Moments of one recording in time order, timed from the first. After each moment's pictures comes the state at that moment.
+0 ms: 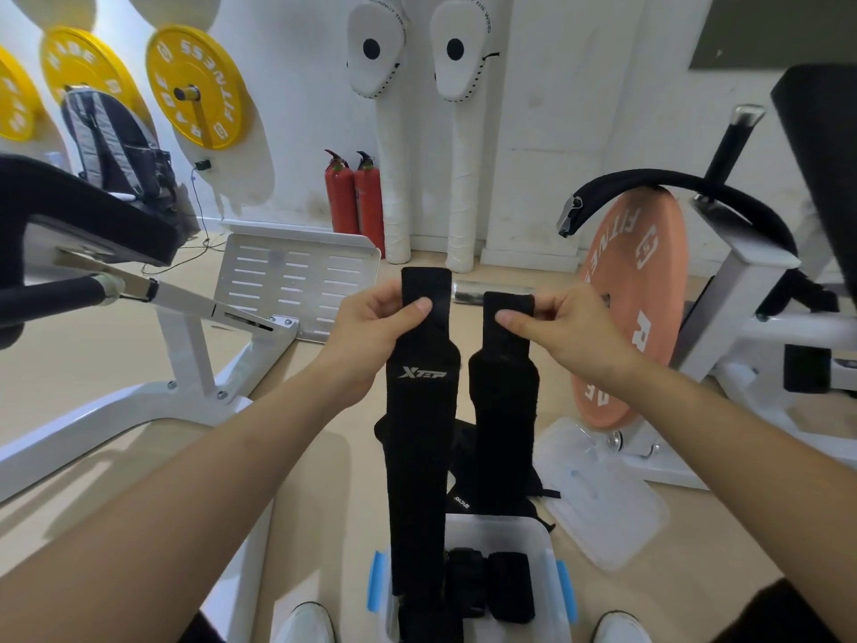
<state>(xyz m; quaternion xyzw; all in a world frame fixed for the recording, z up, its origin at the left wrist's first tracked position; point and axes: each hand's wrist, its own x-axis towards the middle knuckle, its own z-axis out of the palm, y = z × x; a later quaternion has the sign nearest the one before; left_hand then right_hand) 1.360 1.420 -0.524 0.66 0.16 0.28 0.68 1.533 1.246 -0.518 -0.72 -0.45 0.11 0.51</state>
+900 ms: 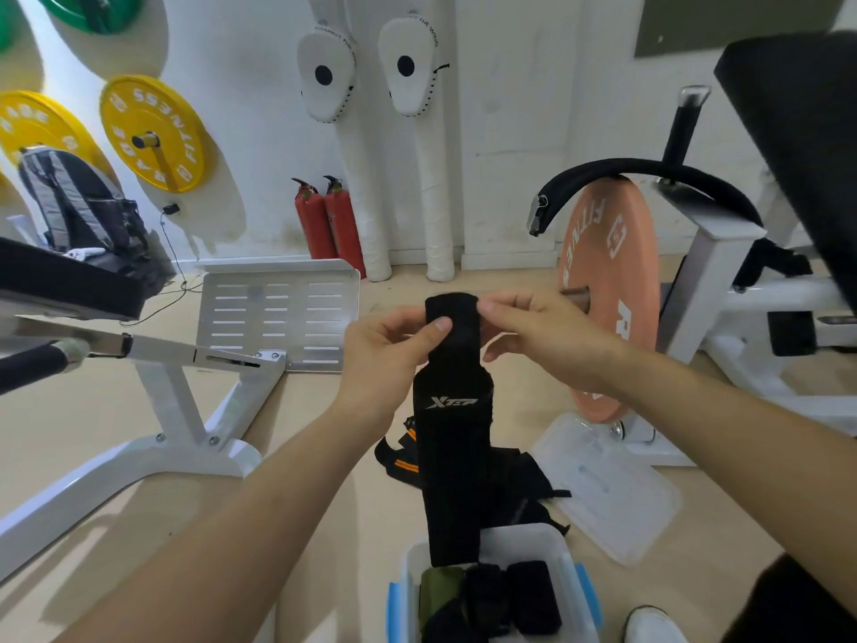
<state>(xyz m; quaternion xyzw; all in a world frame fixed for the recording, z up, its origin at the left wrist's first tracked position) 1.383 1.389 -0.520 0.70 0.16 0.32 0.62 1.520 1.246 -0.503 -0.62 -0.45 0.28 0.58</state>
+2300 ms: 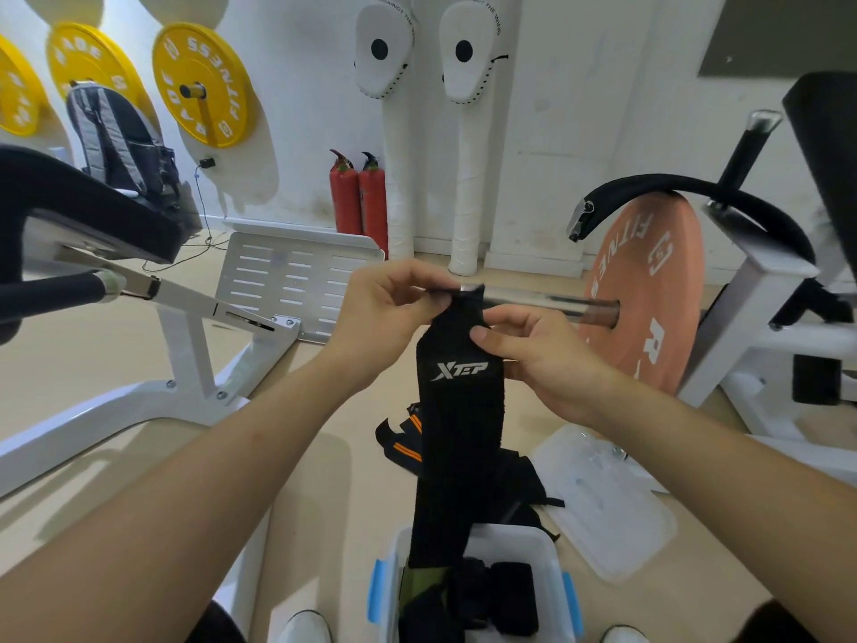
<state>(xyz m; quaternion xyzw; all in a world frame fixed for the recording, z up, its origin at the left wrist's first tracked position) 1.365 1.423 -0.507 0.74 0.08 0.36 0.56 1.495 1.272 -0.526 -0.61 -0.35 0.32 0.64</state>
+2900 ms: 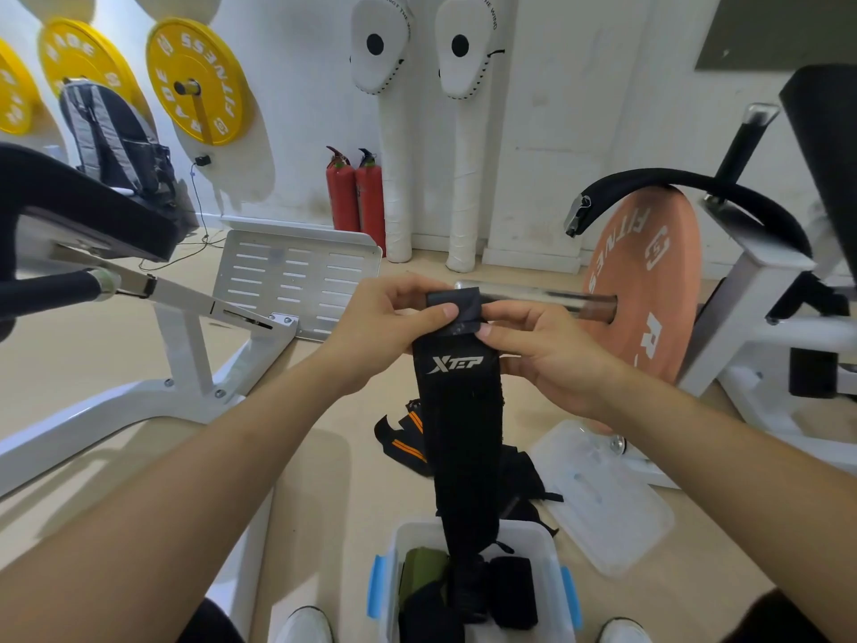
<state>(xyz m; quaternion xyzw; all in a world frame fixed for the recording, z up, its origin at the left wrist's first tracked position) 1.361 1.421 -0.508 0.76 0.14 0.25 0.58 1.497 1.264 -0.521 -0.58 -0.38 0.36 0.62</state>
